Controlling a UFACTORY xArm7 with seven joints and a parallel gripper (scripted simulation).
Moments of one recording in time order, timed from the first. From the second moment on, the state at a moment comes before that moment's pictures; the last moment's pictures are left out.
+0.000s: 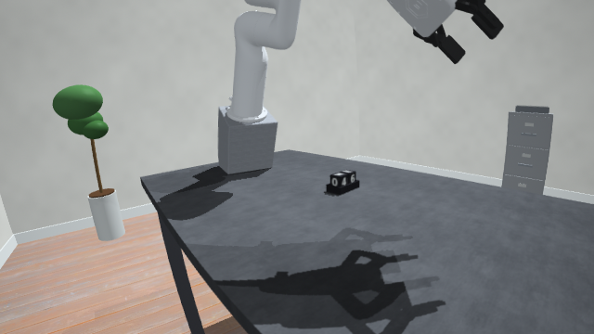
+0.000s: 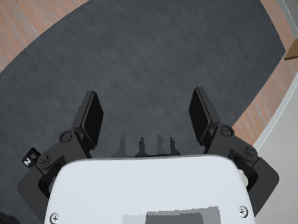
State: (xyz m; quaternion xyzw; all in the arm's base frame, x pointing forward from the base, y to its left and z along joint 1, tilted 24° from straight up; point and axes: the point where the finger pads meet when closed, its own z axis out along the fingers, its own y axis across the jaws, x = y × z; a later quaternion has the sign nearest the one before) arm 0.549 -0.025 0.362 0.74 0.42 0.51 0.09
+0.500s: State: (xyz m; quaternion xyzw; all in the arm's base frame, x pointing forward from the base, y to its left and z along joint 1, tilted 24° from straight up) arm 0.510 0.020 0.300 0.74 0.50 0.43 0.12
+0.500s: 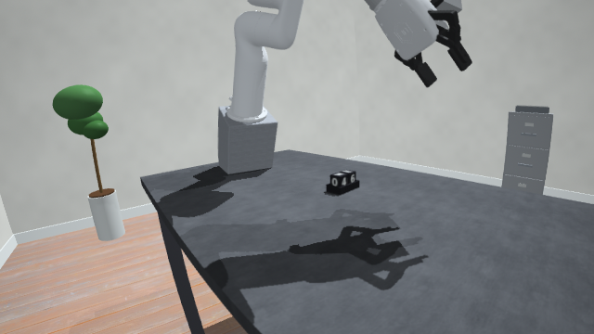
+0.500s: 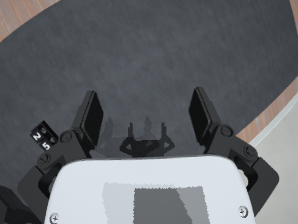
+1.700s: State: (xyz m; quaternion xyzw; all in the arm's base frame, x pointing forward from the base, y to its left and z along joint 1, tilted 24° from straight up) arm 0.420 0.050 0.184 0.72 0.62 0.26 0.16
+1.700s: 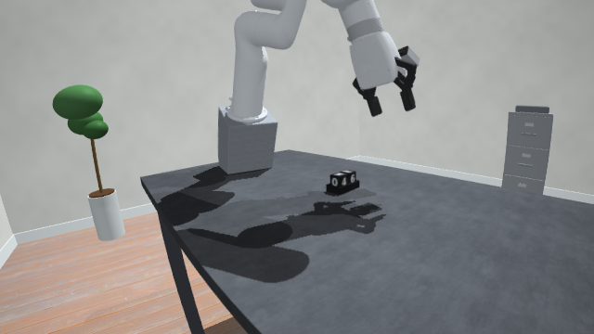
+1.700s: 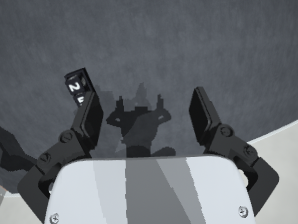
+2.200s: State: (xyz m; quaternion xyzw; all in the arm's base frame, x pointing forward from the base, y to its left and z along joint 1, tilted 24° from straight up) arm 0.376 0.041 0.140 0.71 0.66 0.18 0.17
